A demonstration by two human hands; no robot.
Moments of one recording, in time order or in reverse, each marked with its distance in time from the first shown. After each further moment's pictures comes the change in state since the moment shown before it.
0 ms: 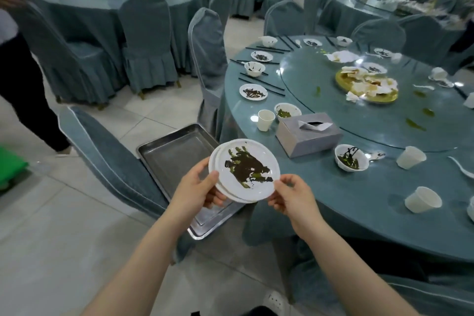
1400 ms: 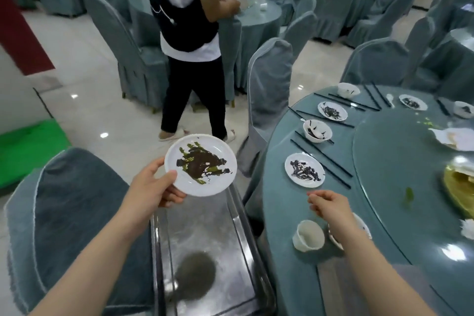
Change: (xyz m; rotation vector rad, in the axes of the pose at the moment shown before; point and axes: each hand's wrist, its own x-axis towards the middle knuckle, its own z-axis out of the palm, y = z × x) left_hand 0.263 0.070 -0.126 -0.077 0.550 -0.029; right_hand 0.424 -0.117 0.052 -0.257 -0.123 -0.063
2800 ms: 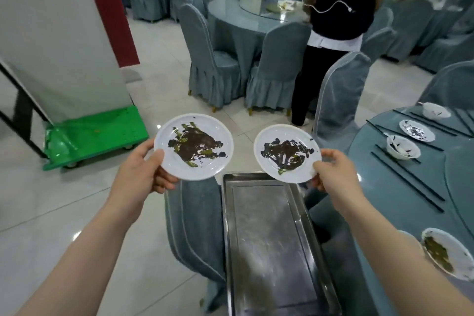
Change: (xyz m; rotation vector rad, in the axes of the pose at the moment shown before) left_hand -0.073 -0.011 -0.202 -0.070 0.312 0.128; right_hand -0.147 -0.125 0.181 -0.086 -0.176 -0.275
